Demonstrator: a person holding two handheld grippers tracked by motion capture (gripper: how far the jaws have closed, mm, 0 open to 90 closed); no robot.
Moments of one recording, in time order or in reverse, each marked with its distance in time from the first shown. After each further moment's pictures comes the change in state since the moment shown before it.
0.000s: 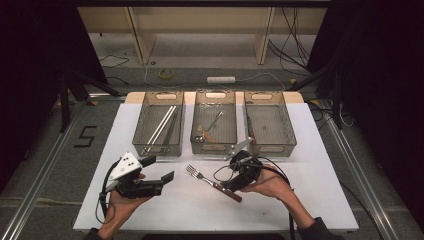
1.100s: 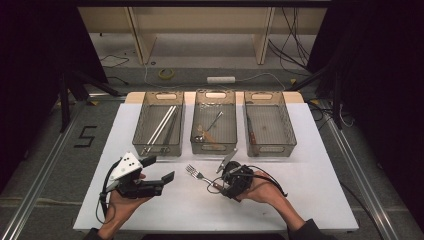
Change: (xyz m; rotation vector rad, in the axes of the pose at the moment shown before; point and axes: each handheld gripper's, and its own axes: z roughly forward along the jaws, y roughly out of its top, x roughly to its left) left arm -0.001 0.000 0.001 0.004 0.002 0.008; right arm 0.010 -0.006 0.040 0.138 -0.003 -0.064
